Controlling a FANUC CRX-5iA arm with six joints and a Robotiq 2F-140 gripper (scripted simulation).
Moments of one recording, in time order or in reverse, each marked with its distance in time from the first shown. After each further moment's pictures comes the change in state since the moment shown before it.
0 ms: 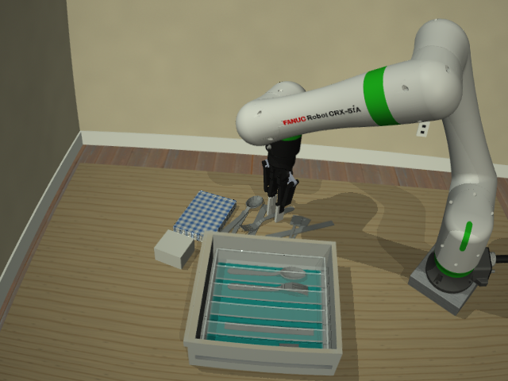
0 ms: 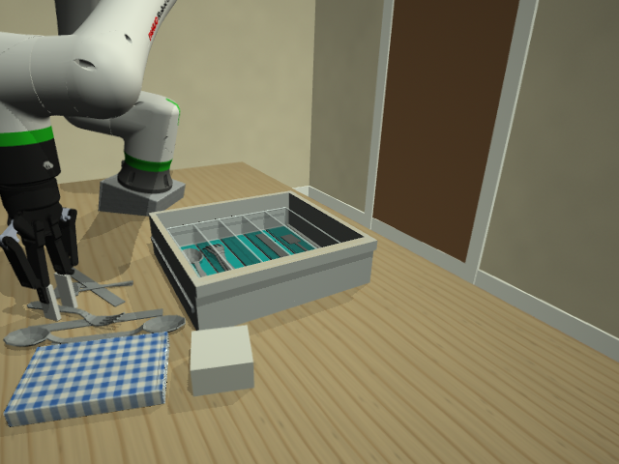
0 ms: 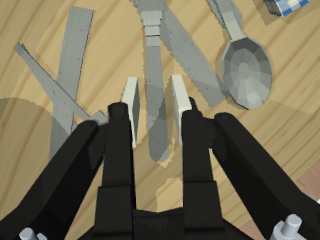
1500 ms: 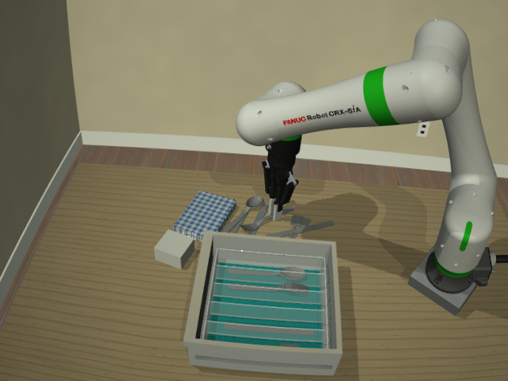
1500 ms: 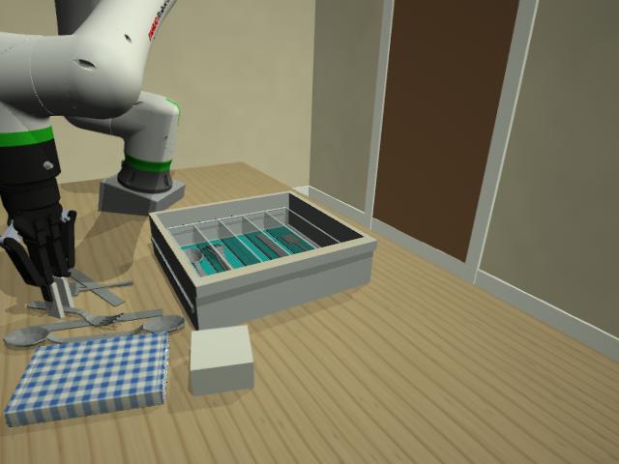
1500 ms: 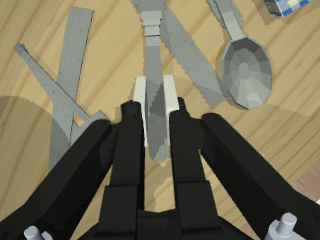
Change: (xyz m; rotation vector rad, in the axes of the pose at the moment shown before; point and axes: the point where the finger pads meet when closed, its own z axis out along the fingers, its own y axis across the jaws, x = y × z) arm 0.000 0.000 0.000 0.000 0.000 0.000
